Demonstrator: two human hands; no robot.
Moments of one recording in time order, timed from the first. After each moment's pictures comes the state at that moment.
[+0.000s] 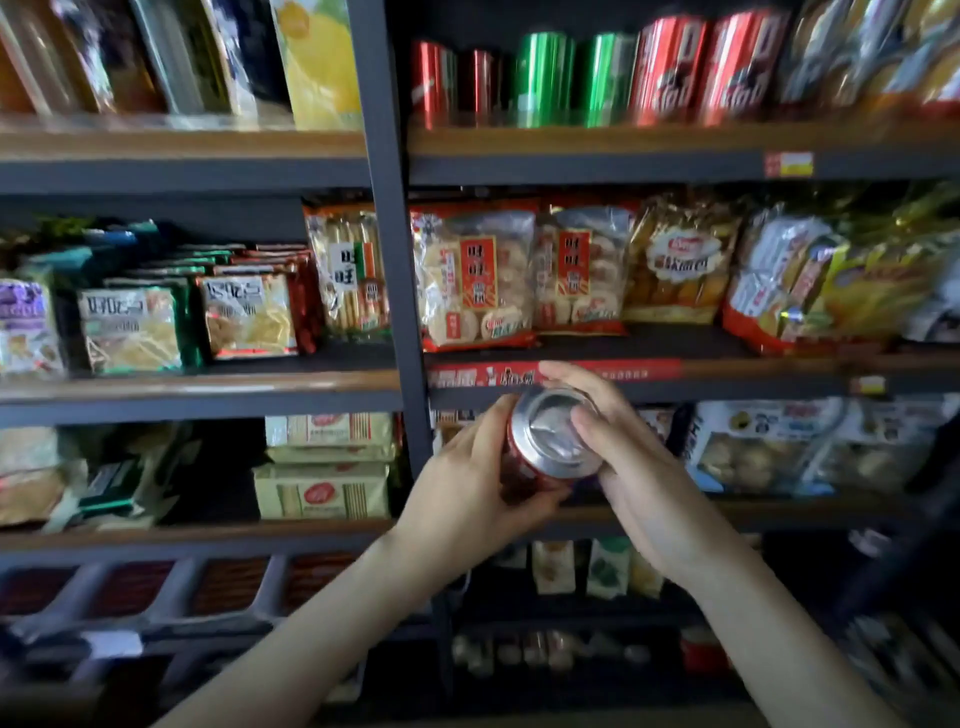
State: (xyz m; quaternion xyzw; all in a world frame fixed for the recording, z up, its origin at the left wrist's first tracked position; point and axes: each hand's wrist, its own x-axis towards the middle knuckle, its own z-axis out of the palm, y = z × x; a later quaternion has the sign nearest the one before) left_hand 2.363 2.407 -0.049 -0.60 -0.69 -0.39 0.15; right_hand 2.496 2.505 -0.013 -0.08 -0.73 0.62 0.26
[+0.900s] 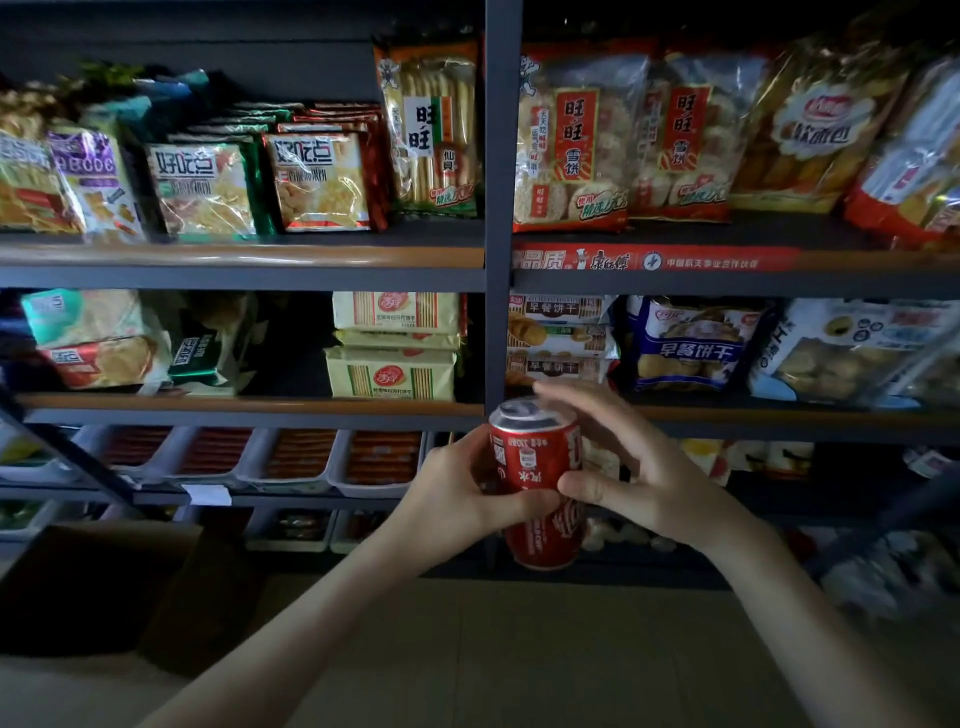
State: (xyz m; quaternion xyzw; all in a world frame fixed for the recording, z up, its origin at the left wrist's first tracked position) left_hand 2.342 2.293 -0.111 -0.41 -0.69 -0.51 -0.31; right_hand 2.469 2.456 -0.100 0.00 -0.84 0.52 0.13
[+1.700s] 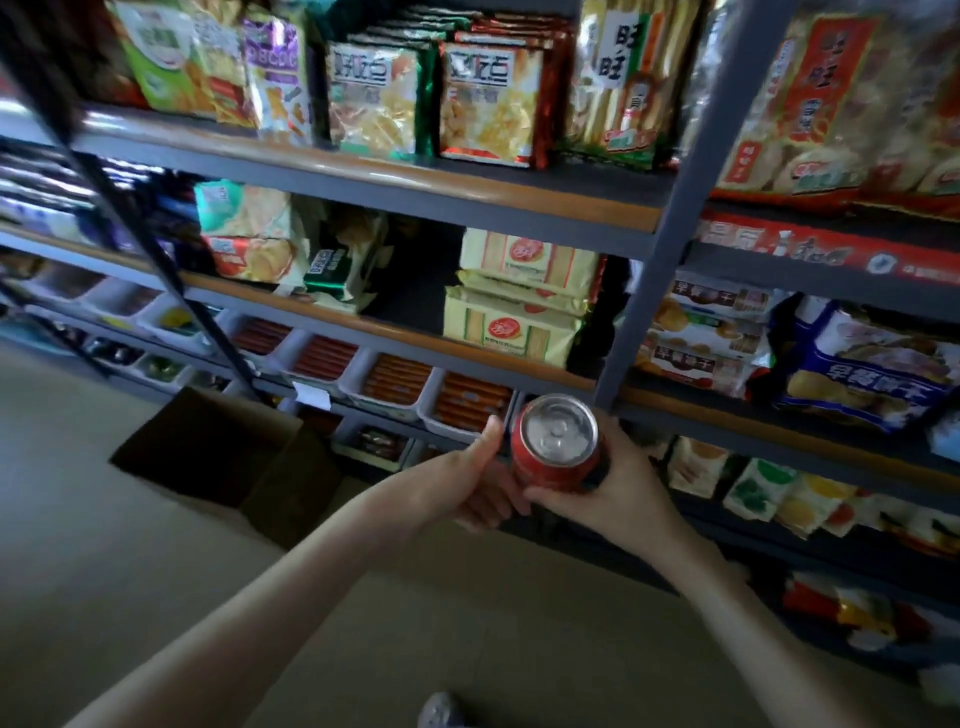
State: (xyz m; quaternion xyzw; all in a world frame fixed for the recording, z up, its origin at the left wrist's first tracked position) left_hand 2.281 2.220 -0.147 -0.12 -0.75 -0.44 -0.48; right_hand 2.372 2.387 -0.172 -0.06 -0.85 0.52 0.12
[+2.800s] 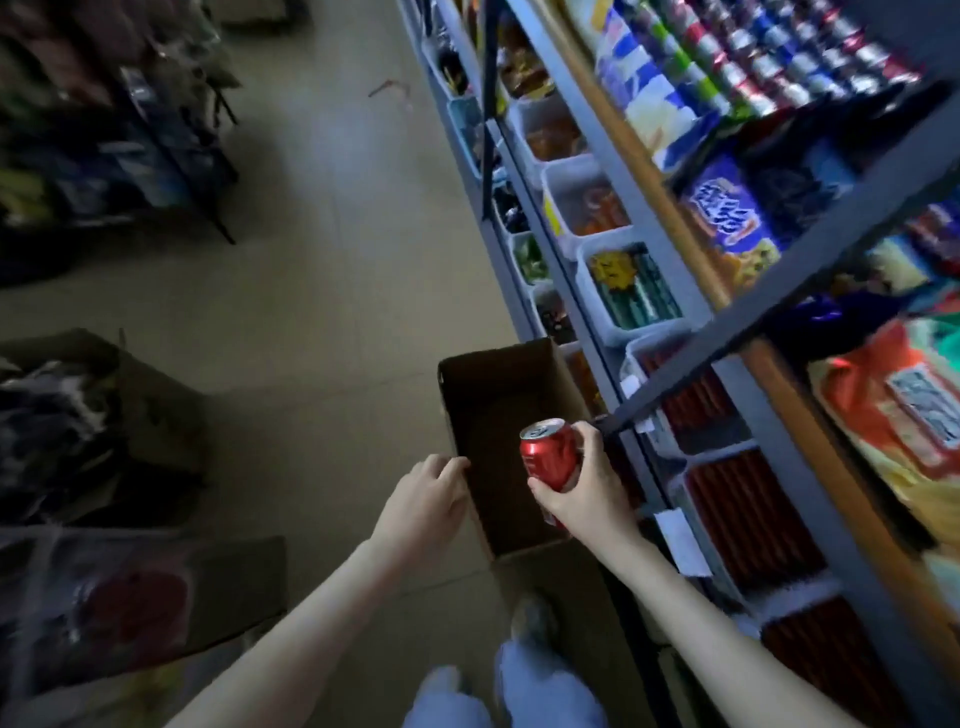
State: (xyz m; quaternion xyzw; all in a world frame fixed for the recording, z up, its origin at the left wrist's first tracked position) left_hand 1.878 1.725 -0.446 0.15 -0.95 -0.23 -0.14; right_hand 1.766 1.908 -0.435 0.14 -0.89 0.35 -0.24
